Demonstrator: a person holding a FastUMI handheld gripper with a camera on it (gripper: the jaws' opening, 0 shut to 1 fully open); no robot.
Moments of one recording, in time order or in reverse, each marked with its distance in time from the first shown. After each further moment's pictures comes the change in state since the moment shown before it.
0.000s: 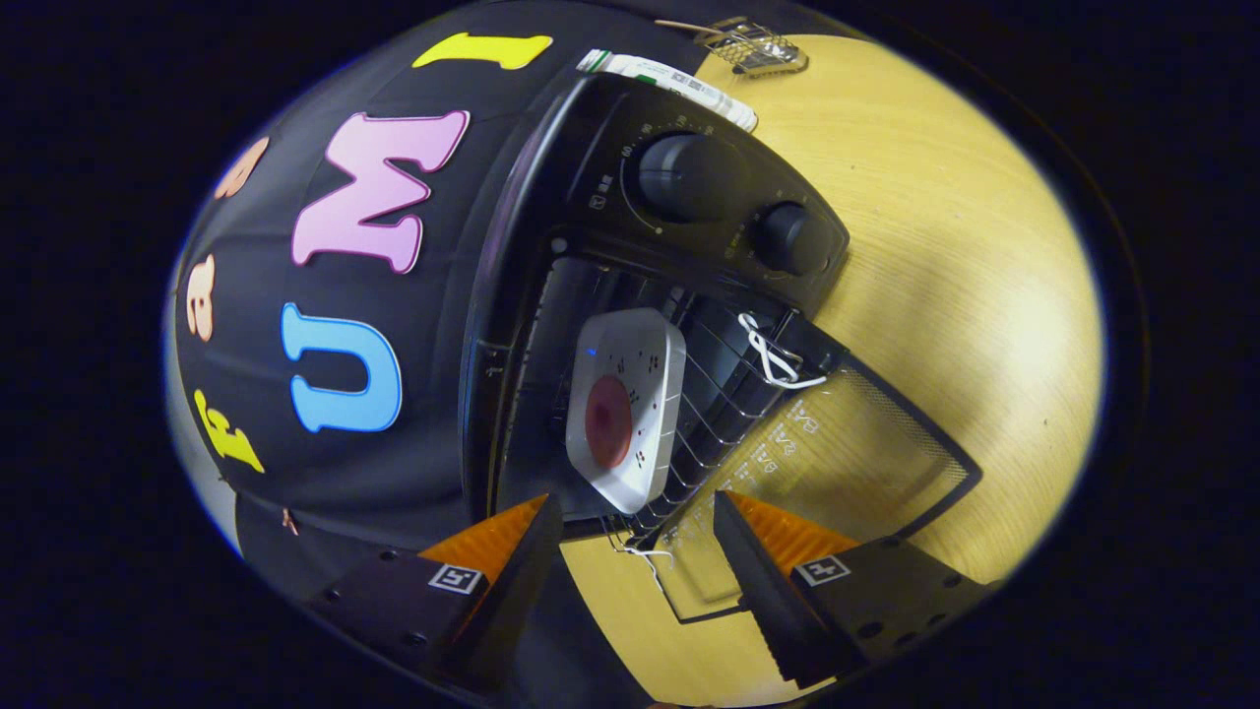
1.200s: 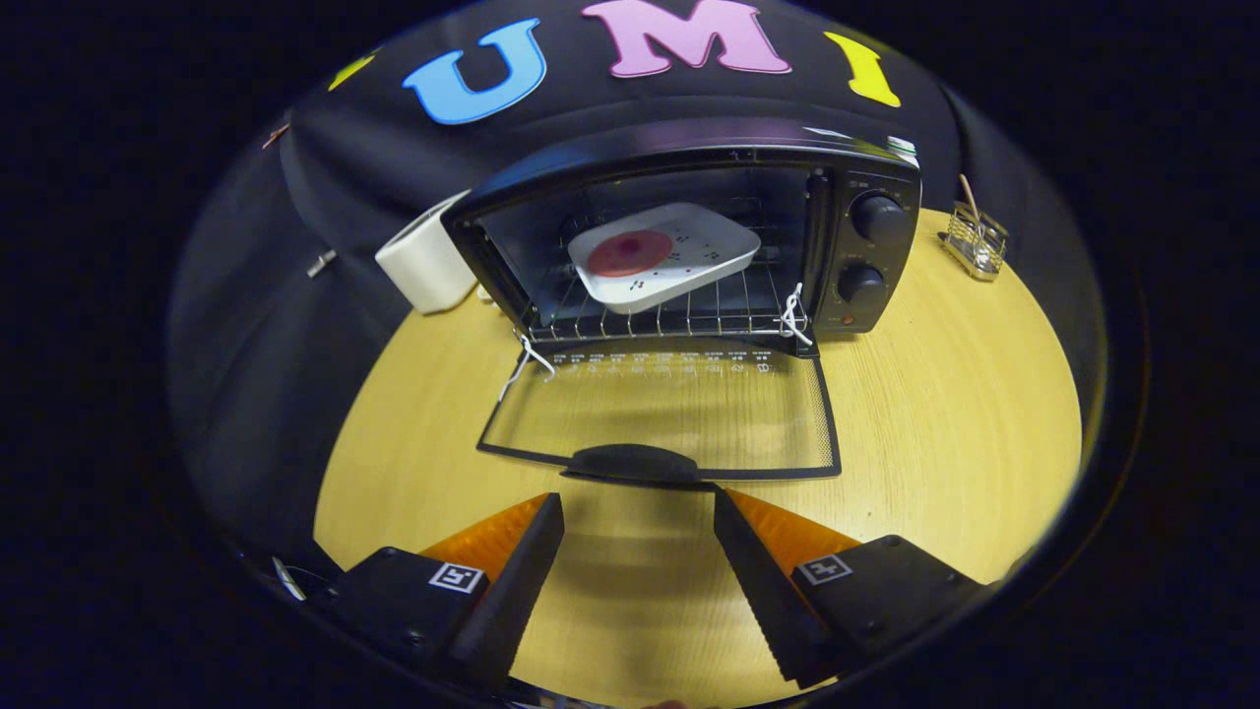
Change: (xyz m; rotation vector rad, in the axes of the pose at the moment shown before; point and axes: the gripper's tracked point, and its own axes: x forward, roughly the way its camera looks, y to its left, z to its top) arm -0.055 -0.082 -0.081 -1.008 0.159 -0.284
